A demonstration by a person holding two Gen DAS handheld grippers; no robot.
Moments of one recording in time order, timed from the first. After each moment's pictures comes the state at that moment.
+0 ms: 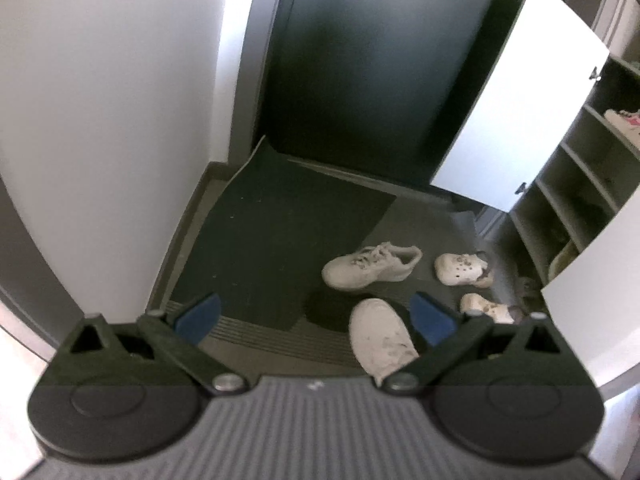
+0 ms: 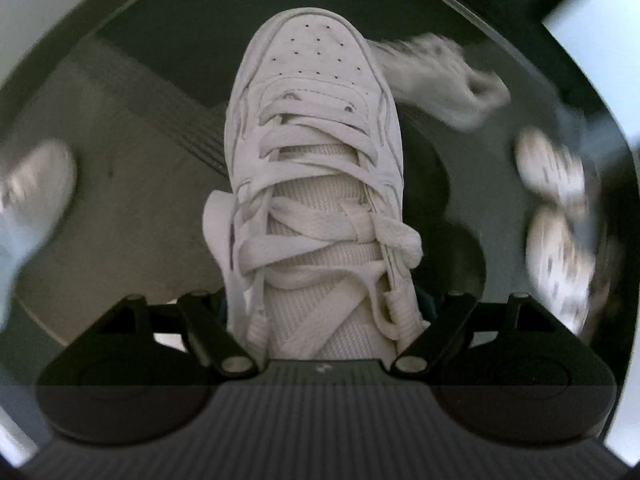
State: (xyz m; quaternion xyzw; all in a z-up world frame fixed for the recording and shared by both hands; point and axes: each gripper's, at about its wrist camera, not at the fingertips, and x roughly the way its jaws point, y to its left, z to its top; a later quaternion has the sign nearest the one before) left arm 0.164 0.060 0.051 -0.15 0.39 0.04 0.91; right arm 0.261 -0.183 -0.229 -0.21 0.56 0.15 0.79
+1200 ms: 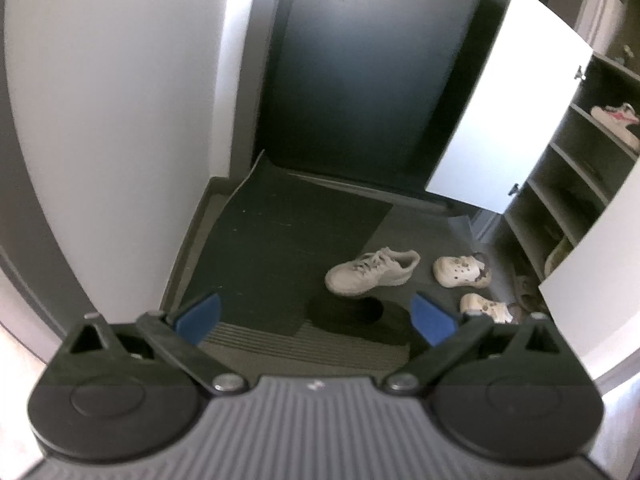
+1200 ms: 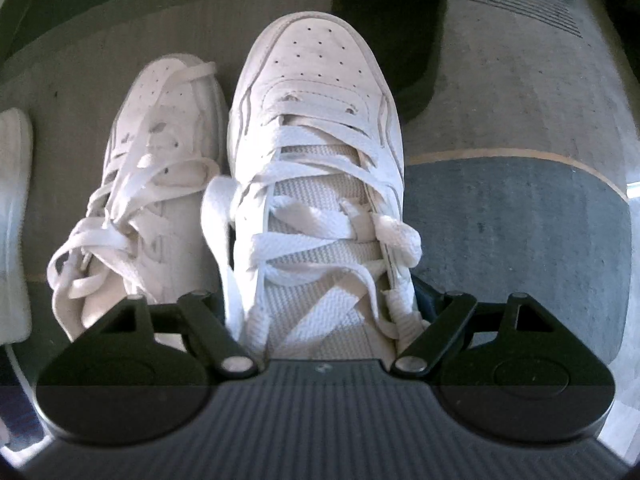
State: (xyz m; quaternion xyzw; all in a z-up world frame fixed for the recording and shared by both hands) left arm 0.136 0.067 0.059 -0.14 0.37 0.04 0.92; right arm 0.108 -0.252 -0.350 0.00 0.69 0.01 0.73
